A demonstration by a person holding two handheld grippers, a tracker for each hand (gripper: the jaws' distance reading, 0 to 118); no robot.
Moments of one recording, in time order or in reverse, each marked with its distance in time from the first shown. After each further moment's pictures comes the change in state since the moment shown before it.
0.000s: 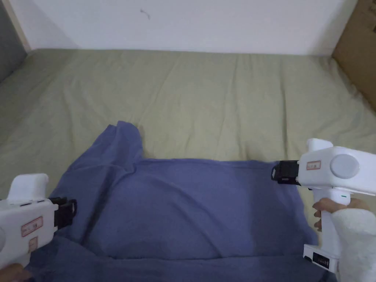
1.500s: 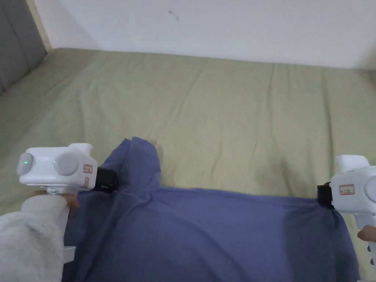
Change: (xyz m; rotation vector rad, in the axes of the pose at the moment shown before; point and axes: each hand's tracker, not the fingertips) left arm -0.039 0.113 -0.219 -0.232 0.177 0.015; right arm -0.024 0.052 -0.064 -0.063 -0.121 0.233
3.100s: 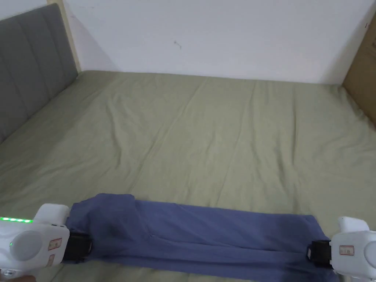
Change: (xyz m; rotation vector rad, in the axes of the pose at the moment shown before) left arm -0.057 -0.289 0.226 0.037 -0.008 -0.056; right arm 0.011 -0.264 0.158 -0.038 0.049 -0.190
